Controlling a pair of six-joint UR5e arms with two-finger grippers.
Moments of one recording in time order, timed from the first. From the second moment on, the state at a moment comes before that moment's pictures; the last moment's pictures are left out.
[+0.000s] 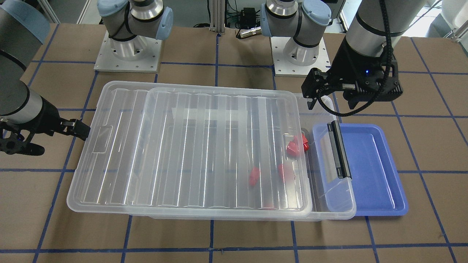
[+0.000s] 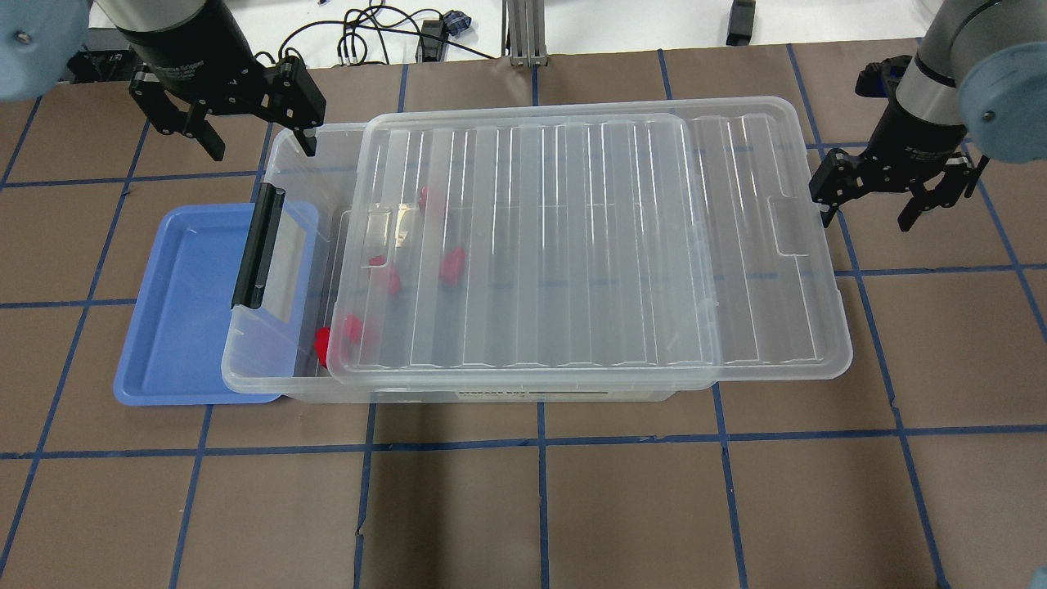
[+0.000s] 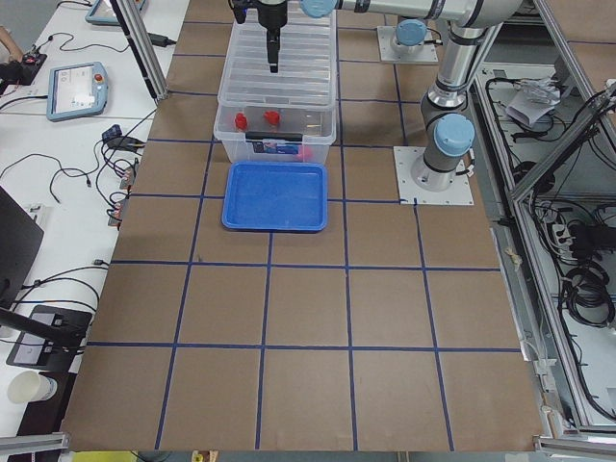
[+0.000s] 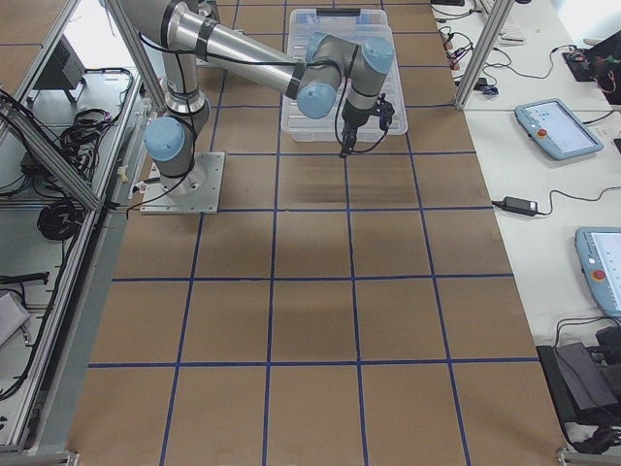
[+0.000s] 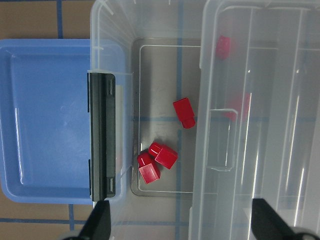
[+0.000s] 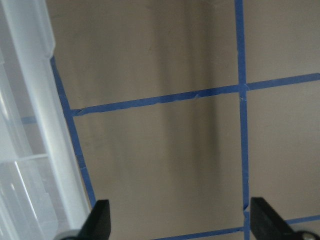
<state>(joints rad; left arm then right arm) -1.56 -1.67 -1.40 -1.63 1.59 0.00 1.34 -1.37 1.67 -1.71 -1.61 -0.09</state>
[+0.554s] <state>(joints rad) -1.56 -1.67 -1.40 -1.62 1.59 -0.01 1.42 -1.37 1.67 -1.71 -1.61 0.02</state>
